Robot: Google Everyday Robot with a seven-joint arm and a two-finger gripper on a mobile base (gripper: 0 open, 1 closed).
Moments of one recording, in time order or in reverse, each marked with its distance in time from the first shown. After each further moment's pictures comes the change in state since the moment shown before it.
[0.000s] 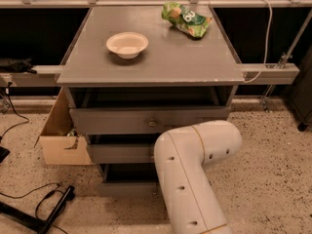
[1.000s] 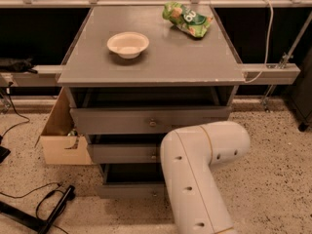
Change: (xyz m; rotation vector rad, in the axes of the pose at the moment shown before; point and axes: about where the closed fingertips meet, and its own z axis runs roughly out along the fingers) arm 0.009 0.021 -0.006 -0.015 -0.030 0.047
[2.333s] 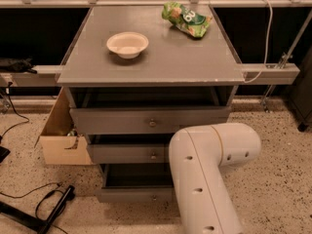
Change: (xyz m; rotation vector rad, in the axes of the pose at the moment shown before) arm 0.000 0.022 -0.010 0.000 -0.062 0.019
